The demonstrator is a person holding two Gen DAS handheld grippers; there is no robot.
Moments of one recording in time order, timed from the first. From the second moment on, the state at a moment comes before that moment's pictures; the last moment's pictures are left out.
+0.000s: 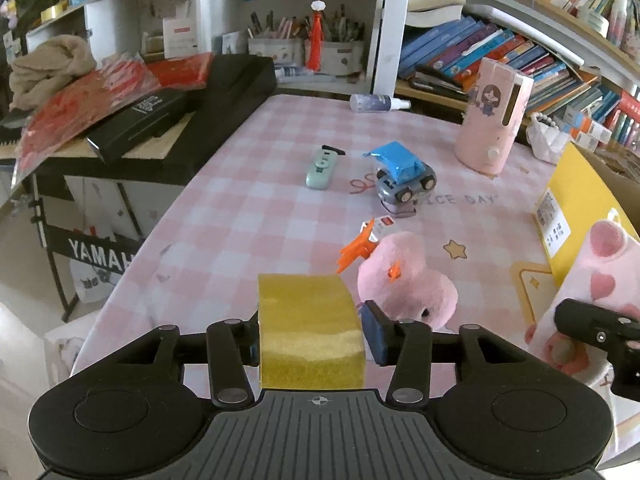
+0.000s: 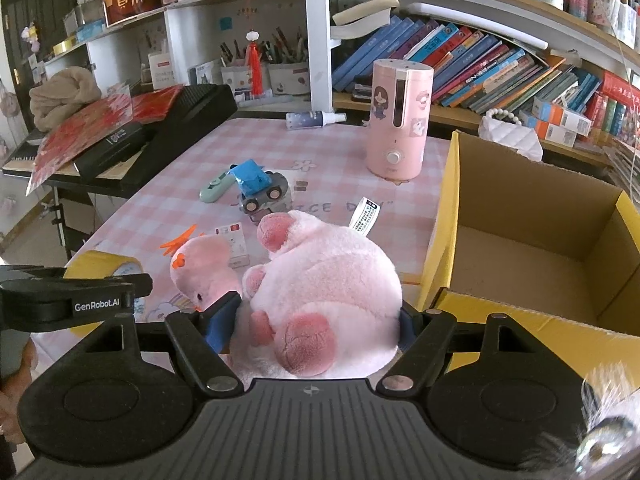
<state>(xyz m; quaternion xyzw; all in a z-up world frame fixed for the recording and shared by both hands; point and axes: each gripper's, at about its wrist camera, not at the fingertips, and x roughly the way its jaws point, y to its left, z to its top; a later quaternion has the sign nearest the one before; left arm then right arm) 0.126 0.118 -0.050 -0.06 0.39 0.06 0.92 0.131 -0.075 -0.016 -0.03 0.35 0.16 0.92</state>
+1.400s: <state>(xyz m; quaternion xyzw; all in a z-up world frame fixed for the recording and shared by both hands) 0.031 0.054 -0.005 -0.01 0.34 -0.20 0.92 0.014 -0.121 -0.017 0.04 0.36 0.00 0.93</state>
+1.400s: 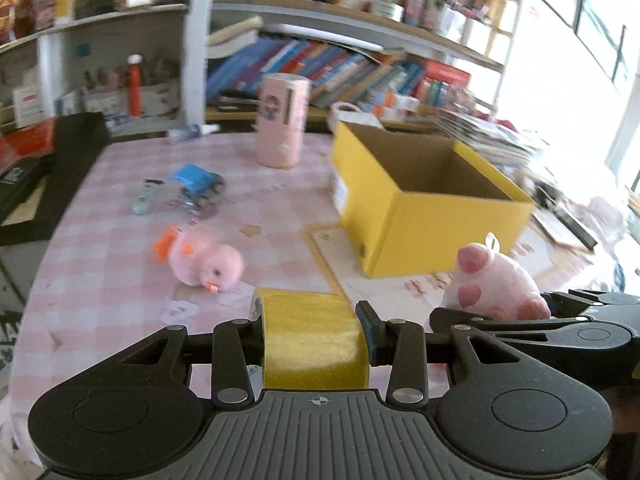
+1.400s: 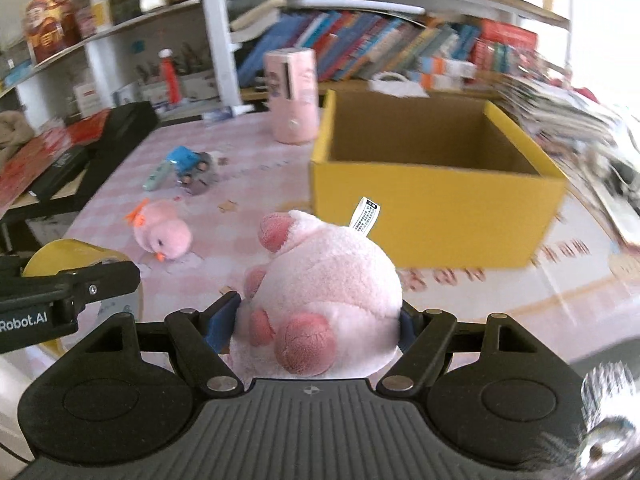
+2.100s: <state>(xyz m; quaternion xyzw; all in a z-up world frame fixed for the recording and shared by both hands) 0.017 -0.040 -0.006 0.05 0.33 -0.33 0.88 -0.052 -0.205 -0.026 0.11 0.36 -0.14 0.92</state>
